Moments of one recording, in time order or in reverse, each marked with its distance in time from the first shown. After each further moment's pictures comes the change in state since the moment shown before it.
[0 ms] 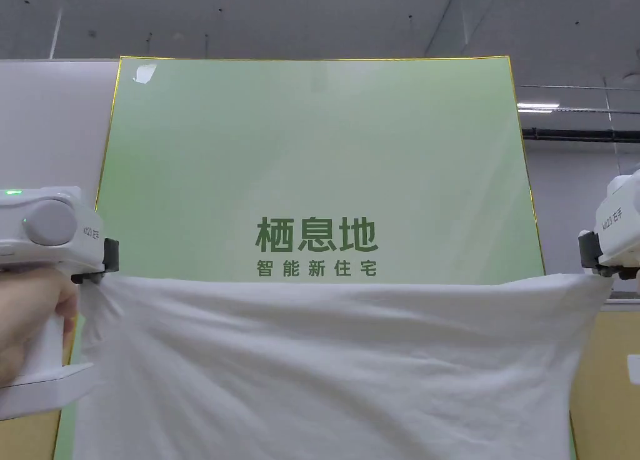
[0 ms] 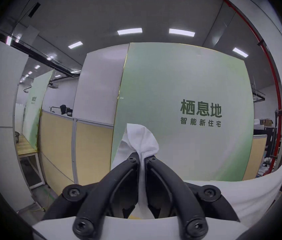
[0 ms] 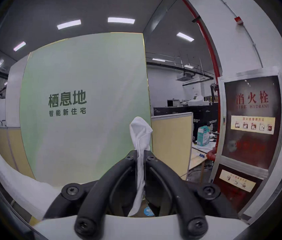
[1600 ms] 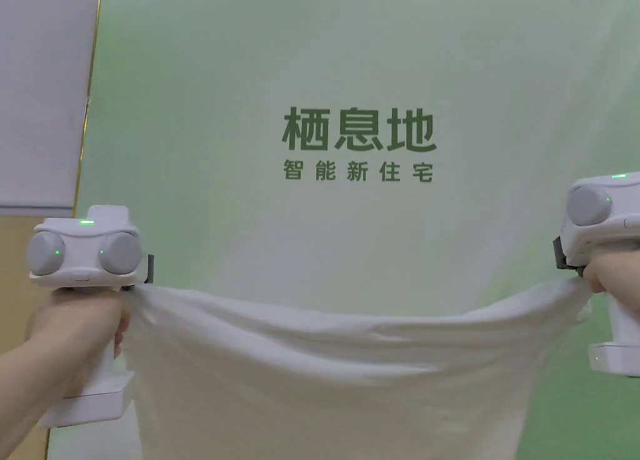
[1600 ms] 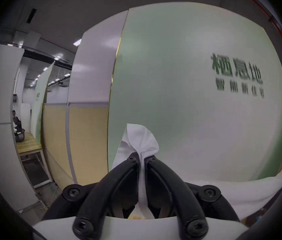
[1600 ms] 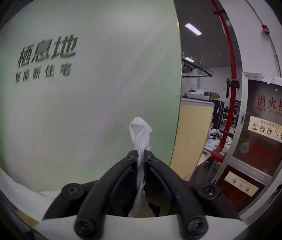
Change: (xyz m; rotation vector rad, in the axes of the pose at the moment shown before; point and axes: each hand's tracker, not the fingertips) left arm 0.028 -0.152 -0.227 -0.138 0.149 -0.084; right arm -0.136 -0.086 -0.260 -0.192 -0.058 0.145
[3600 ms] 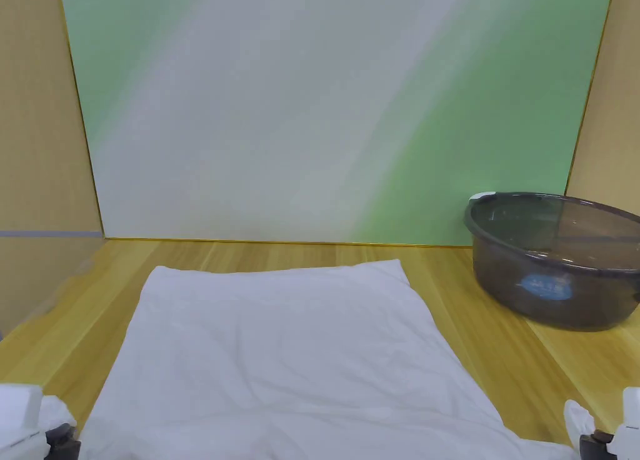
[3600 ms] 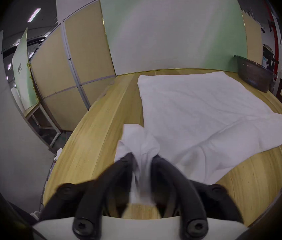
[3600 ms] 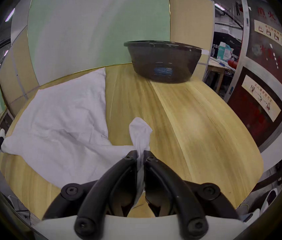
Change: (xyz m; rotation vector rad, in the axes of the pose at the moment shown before) left arm -0.143 -0.403 0.302 -0.570 -0.150 -0.262; right arm 0.116 -0.513 0.231 -0.503 0.252 0.008
